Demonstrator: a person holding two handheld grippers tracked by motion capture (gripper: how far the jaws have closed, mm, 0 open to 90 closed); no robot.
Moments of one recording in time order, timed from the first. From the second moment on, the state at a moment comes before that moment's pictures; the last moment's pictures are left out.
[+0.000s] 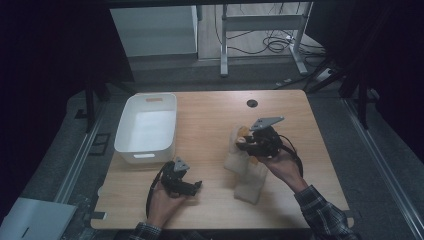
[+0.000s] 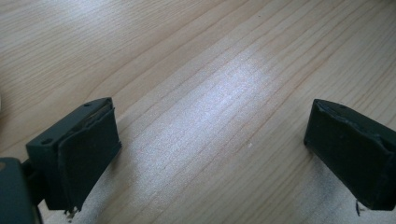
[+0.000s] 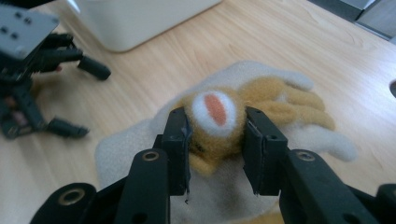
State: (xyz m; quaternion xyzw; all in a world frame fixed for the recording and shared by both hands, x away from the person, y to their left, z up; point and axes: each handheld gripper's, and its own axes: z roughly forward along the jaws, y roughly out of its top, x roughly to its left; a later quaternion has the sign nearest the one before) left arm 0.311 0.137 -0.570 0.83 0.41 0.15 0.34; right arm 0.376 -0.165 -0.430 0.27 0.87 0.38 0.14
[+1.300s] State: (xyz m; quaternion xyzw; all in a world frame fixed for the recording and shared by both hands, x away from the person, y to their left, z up) left arm 0.310 0.137 -0.570 0.83 0.41 0.14 0.34; right arm 0.329 -0.258 -0.509 0.34 0.86 0.37 0.12
